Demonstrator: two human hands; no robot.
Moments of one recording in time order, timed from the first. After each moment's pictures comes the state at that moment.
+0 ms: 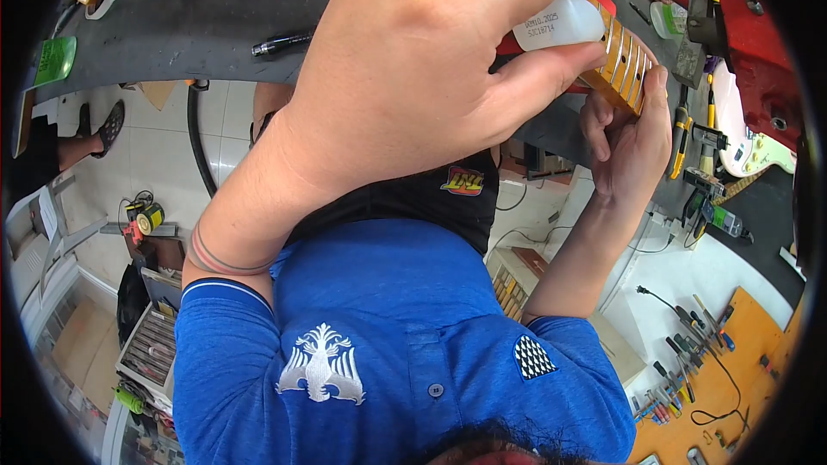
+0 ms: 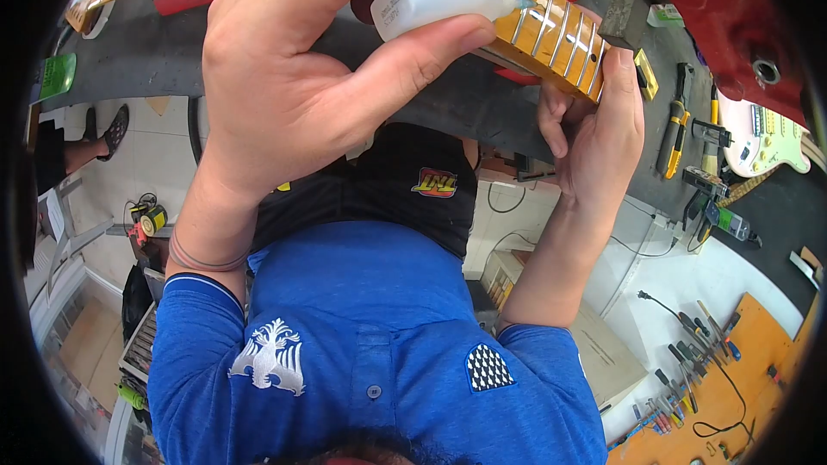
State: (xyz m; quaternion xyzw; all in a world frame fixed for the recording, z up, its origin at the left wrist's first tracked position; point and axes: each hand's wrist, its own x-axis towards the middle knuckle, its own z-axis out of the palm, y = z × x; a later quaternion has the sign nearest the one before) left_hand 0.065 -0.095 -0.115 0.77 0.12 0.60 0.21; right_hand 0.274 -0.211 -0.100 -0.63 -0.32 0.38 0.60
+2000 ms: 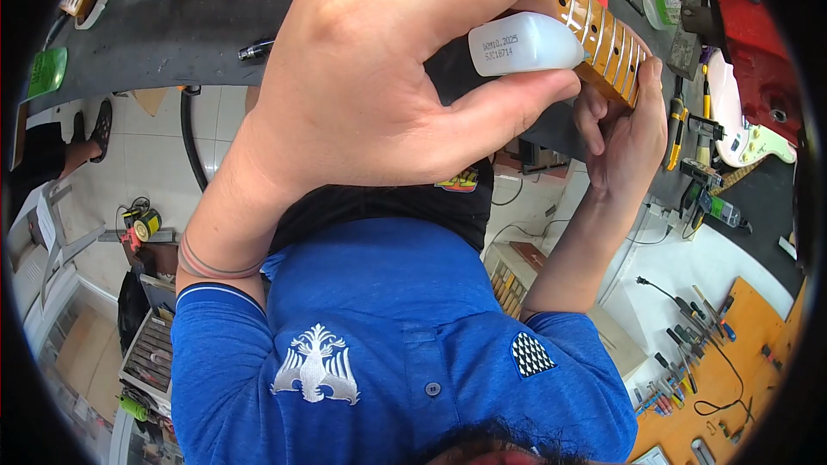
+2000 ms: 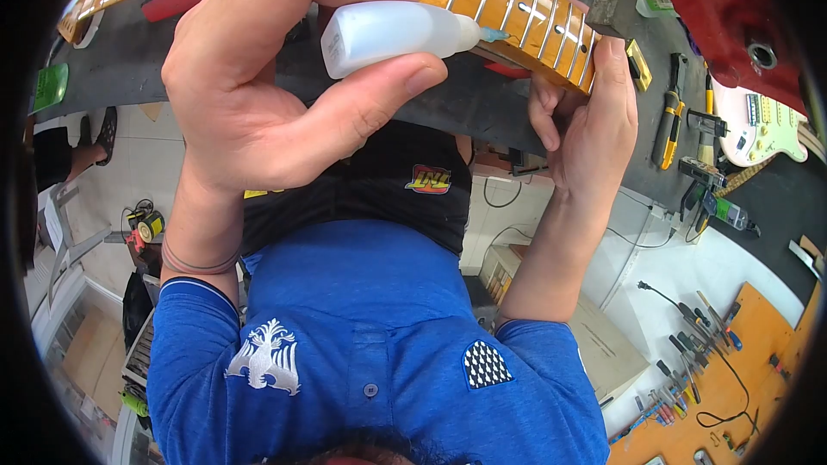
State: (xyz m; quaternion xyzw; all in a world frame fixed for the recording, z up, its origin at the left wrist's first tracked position) left_hand 0.056 -0.101 -0.108 0.74 0.11 0.59 0.31; right_hand 0.277 -0.214 -0.104 -0.61 -0.32 0.39 0.61
